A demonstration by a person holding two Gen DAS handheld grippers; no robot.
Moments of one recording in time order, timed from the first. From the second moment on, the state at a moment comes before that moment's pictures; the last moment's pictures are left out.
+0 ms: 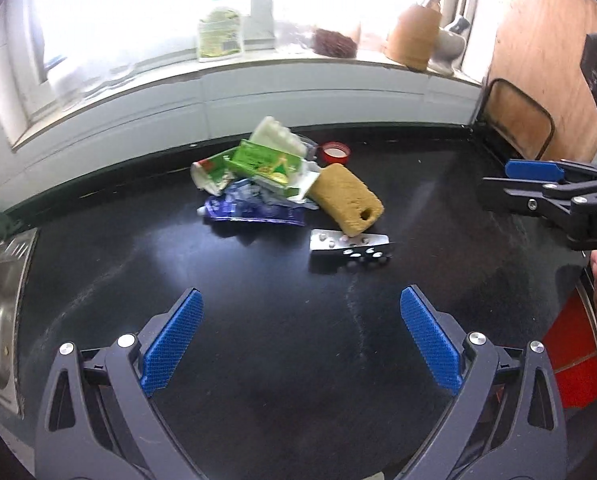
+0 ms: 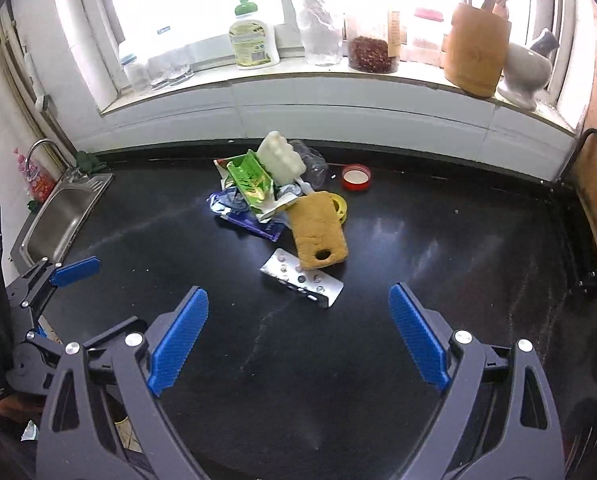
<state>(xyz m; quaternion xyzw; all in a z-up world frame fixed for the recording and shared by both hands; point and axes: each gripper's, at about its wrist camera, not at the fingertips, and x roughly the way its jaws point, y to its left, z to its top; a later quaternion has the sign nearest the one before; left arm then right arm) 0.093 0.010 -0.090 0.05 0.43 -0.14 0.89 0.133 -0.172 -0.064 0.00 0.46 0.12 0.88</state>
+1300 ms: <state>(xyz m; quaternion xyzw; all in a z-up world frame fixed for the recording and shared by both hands) 0.201 -0.090 -0.218 0.21 0.45 -0.35 0.79 0.304 -0.147 -0.217 -0.04 0.59 0.24 0.77</state>
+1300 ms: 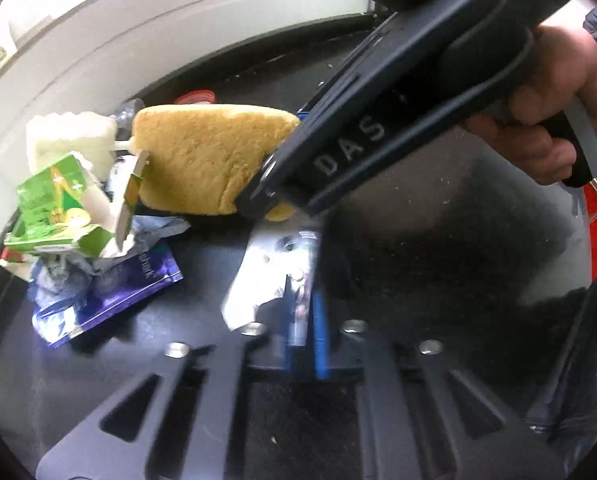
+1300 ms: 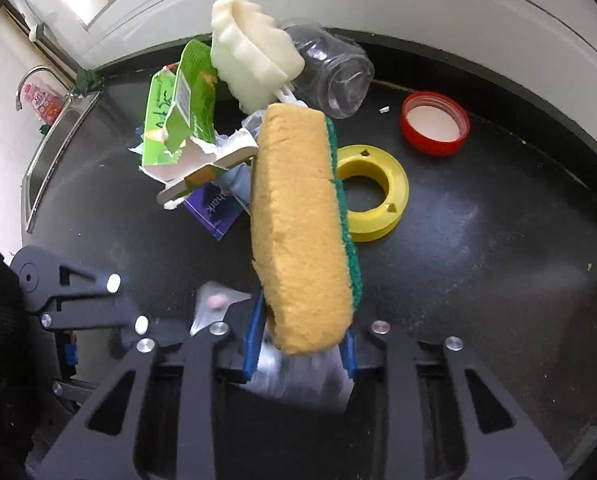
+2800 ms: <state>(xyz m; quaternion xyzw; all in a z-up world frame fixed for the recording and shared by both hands) 0.096 0.008 -0.116 0.07 0.44 -0.18 0.88 0.163 -0.160 -0.091 0.07 0.51 0.20 0.84</state>
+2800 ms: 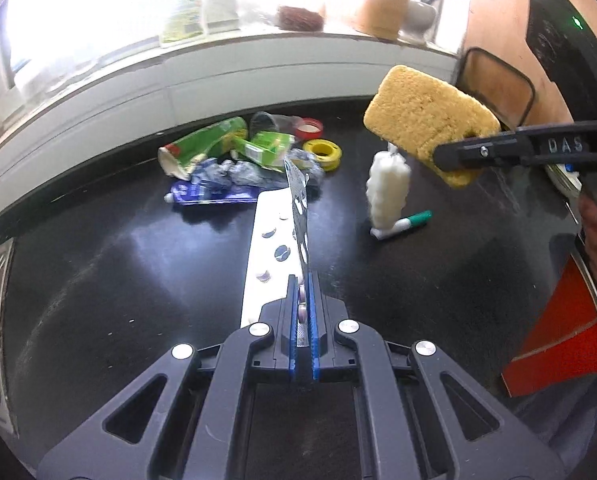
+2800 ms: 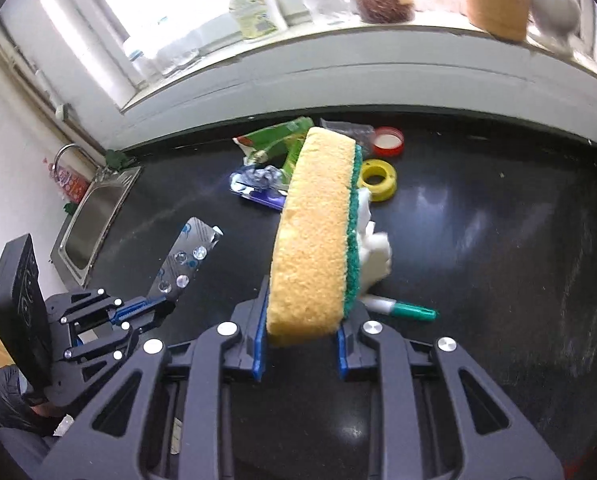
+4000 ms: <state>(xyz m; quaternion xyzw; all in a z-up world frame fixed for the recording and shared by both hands) -0.203 0.356 -0.187 -0.22 0.48 0.26 0.81 -0.056 0.328 -0.171 -0.23 0.53 0.59 0.56</state>
